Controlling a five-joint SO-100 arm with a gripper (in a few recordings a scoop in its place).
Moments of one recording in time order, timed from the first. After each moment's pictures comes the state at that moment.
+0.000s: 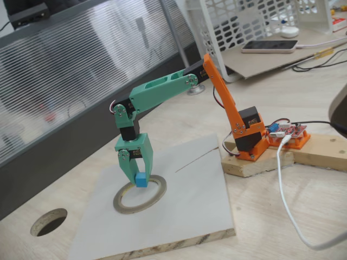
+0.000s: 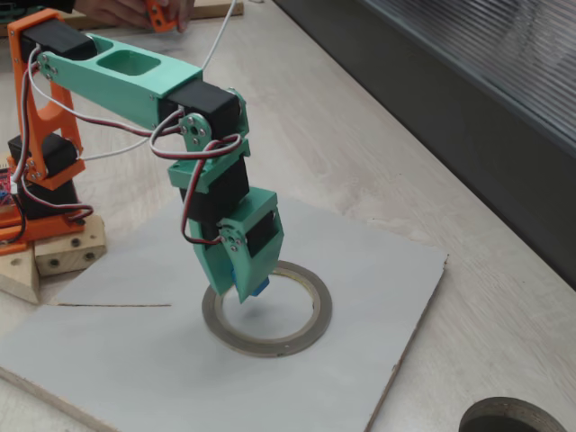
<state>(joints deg) -2.3 77.3 83.8 74.4 100.4</state>
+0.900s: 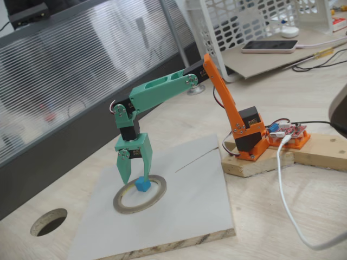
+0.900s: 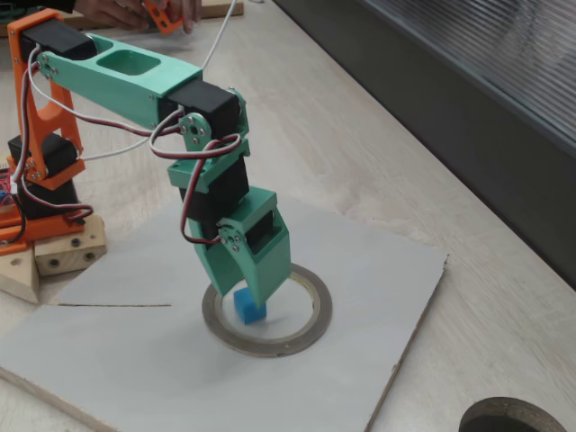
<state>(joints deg) -2.3 77.3 83.8 74.5 100.7</state>
